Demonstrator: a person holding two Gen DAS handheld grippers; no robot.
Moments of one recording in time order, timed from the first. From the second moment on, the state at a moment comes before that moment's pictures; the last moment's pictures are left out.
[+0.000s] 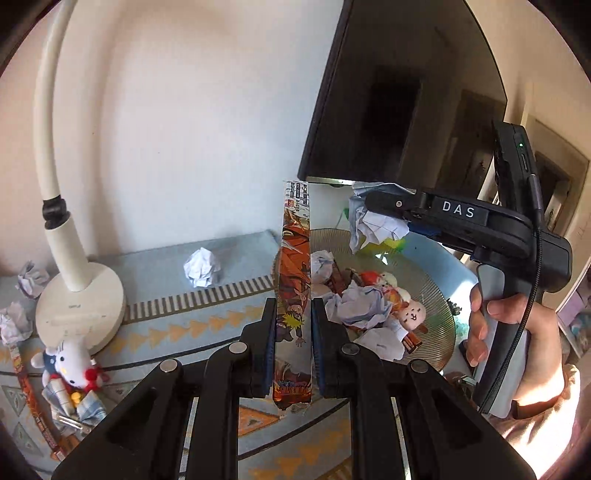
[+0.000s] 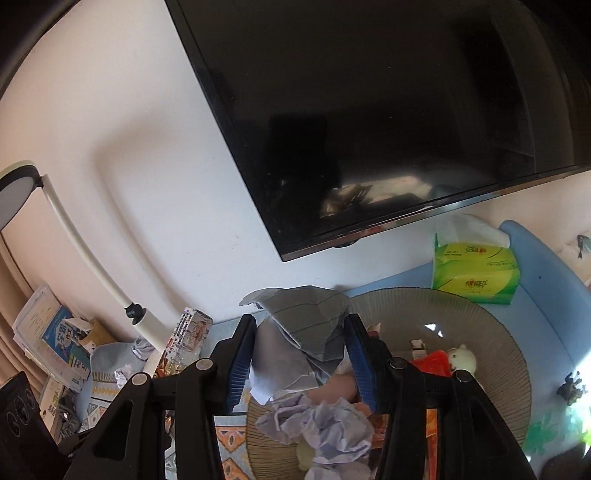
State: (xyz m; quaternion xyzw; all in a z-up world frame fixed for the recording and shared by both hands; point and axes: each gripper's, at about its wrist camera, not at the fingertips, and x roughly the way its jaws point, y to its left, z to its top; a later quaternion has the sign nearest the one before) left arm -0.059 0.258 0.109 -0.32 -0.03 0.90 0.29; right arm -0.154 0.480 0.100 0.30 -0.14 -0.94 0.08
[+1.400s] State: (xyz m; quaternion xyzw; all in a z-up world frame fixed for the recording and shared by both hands) left arm -0.121 0.297 0.060 -0.36 0.07 0.90 0.23; right arm -0.177 0.418 0.099 0.33 -0.11 -0.94 0.05
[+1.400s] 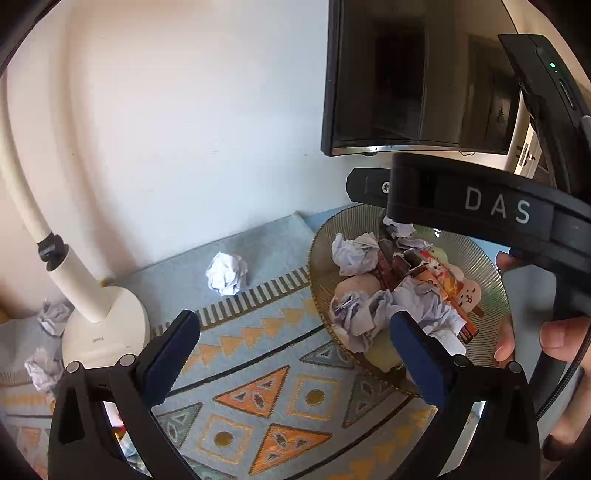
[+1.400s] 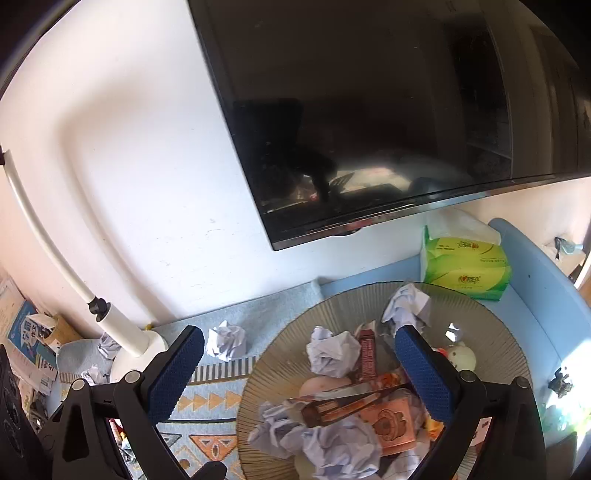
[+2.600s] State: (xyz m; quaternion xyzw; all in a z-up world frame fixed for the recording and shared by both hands) left arm -0.196 -0.005 -0.034 -0.44 -0.09 0.89 0.04; right arm -0.182 0.205 -0.029 0.43 -0.06 -0.88 0.19
